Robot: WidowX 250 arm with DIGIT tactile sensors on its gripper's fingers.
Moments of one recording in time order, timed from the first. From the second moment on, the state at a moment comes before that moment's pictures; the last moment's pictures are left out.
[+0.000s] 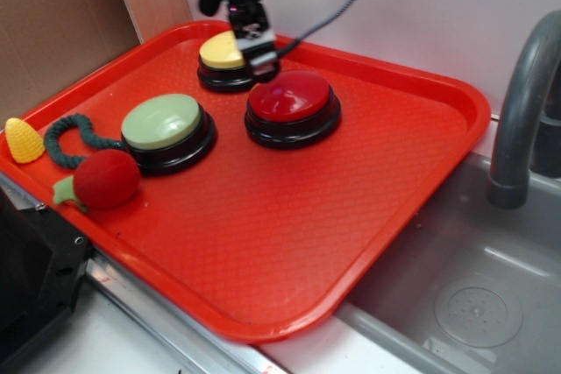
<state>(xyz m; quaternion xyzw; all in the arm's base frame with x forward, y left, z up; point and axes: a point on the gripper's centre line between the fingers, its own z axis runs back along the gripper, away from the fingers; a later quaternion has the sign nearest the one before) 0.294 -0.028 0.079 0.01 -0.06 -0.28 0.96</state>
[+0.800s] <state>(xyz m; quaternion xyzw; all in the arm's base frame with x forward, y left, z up) 0.275 -0.024 0.086 0.04 -0.01 -0.19 0.98</state>
